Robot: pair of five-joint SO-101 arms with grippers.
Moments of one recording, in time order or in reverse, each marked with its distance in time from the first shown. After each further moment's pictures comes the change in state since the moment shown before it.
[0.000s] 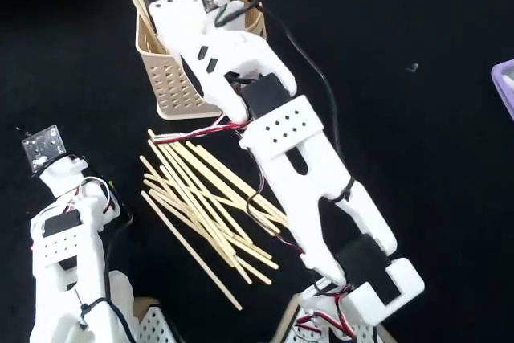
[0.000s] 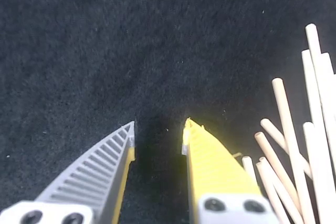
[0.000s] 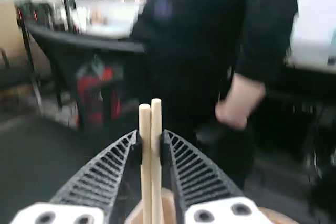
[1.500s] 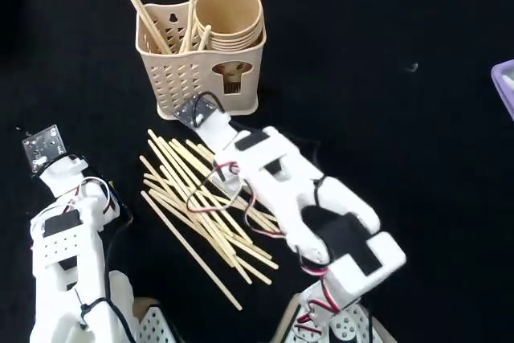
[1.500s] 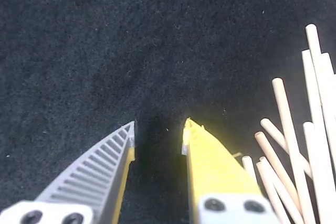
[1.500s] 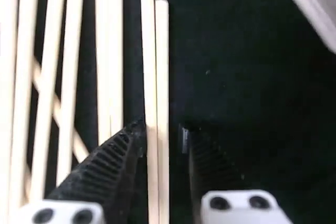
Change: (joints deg) left arm 0.0 0.0 0.0 0.0 0.0; right arm 1.3 12.0 35.3 23.4 19.5
